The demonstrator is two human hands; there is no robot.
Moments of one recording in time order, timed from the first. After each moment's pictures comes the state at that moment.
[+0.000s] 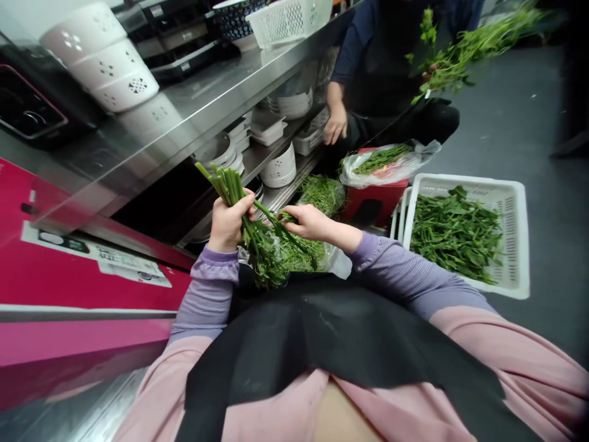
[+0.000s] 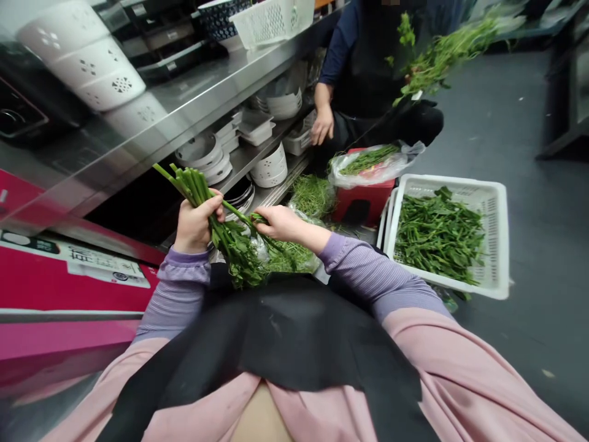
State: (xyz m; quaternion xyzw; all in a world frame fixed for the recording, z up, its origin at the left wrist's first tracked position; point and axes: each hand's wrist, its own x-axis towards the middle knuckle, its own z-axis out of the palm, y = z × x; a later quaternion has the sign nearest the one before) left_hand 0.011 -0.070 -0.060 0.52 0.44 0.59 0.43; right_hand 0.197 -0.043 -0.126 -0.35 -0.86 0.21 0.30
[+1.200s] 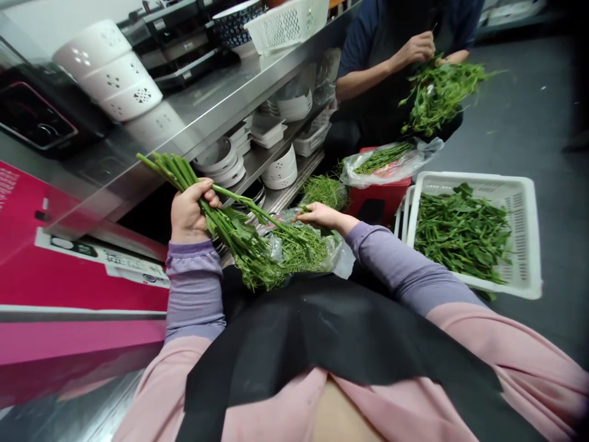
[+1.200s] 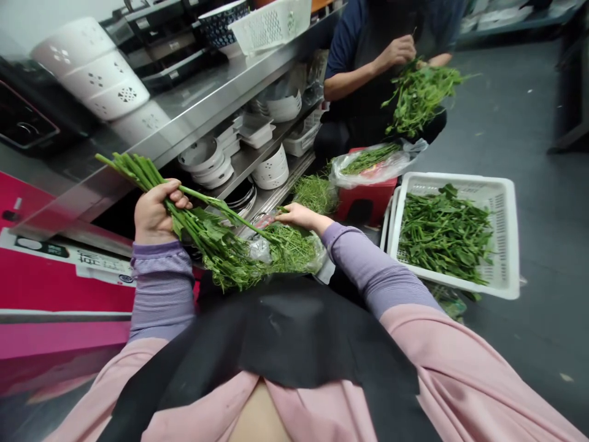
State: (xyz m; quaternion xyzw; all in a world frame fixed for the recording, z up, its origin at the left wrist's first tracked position) left_hand -0.021 -0.061 0.000 0.38 0.50 0.63 0.46; right_hand 0.228 0.016 -0.192 -0.39 -0.69 0.56 0.24
